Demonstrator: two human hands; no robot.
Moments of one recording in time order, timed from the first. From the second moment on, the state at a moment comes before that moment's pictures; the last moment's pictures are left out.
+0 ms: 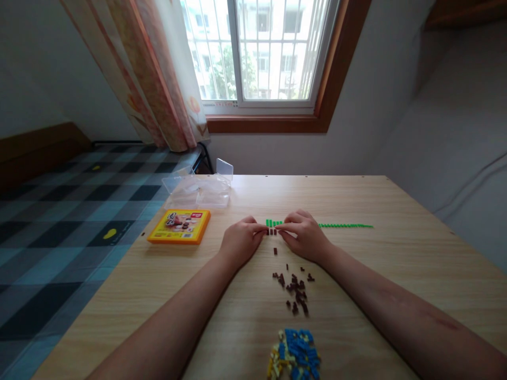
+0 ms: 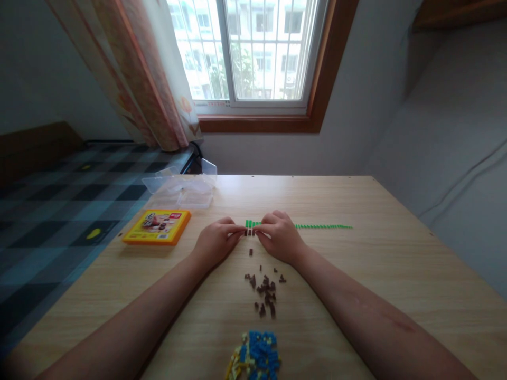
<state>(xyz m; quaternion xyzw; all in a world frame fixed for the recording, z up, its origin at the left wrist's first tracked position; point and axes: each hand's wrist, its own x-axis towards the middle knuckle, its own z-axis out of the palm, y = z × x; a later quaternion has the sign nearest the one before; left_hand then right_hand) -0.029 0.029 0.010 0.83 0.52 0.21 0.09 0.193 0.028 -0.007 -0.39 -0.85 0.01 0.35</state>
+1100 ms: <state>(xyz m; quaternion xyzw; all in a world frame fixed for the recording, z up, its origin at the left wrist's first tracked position) -0.031 0.031 0.008 0.80 0.51 0.29 0.14 0.200 0.031 -0.007 -0.38 -0.86 0.01 0.33</state>
